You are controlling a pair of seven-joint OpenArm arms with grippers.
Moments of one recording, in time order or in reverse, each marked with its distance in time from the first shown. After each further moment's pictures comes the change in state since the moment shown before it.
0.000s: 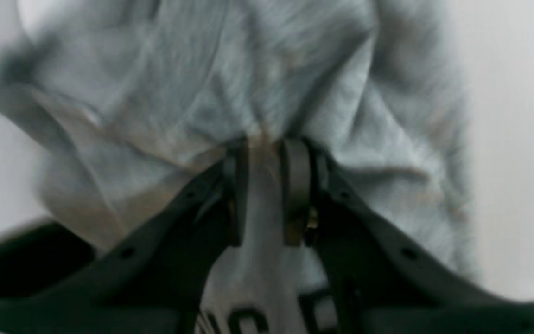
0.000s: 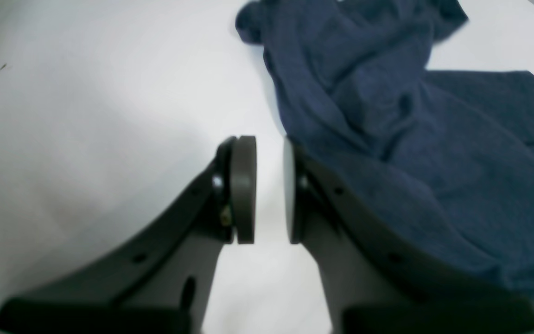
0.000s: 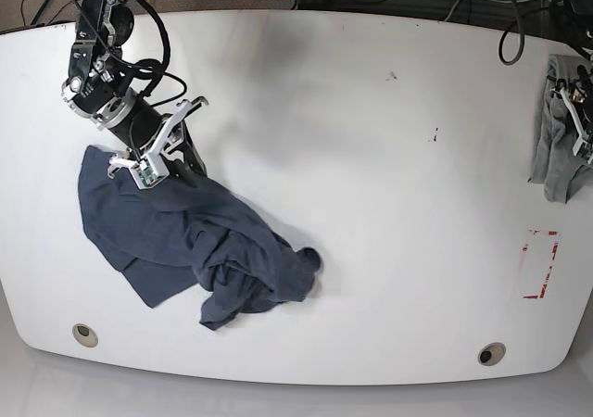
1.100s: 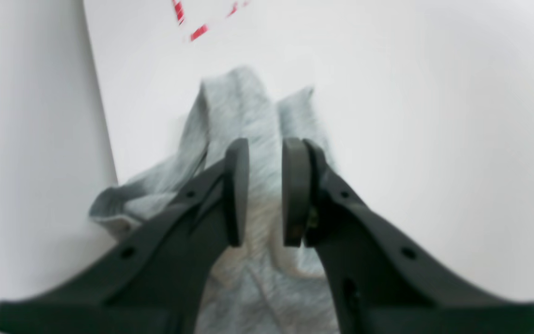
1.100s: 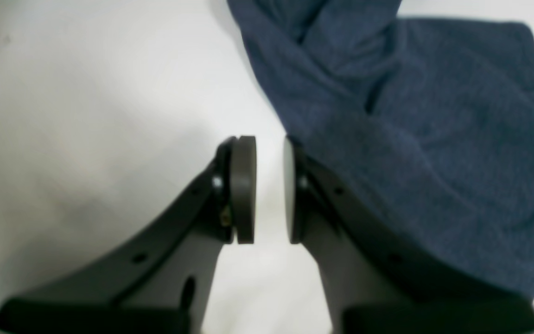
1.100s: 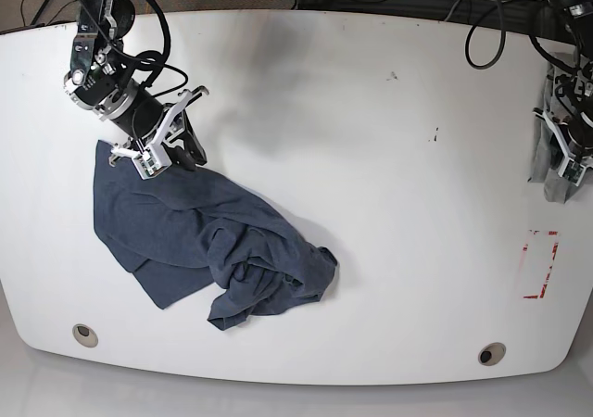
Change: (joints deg) left arm -0.5 8.0 -3.6 15.2 0.0 -0.2 0.0; right arm -1.8 0.0 0.1 0.0 -0.2 -0.1 -3.1
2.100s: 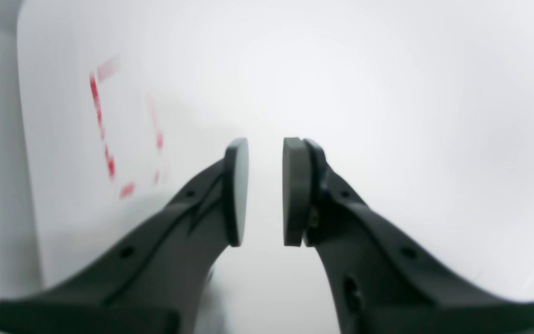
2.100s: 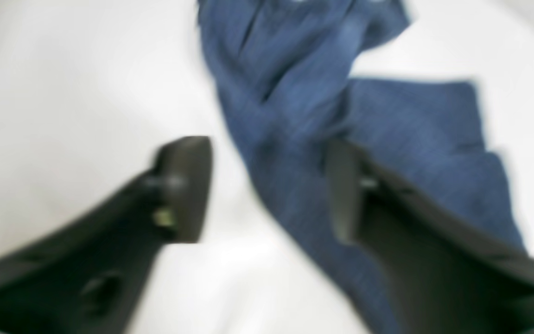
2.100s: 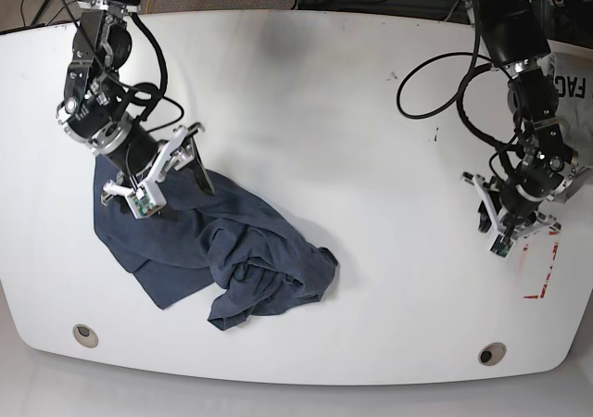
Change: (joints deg) left arm -21.9 17.0 12.6 2.3 0.5 0.6 20.5; right arm 11.8 0.0 -2.0 -1.5 -0.5 -1.7 -1.3
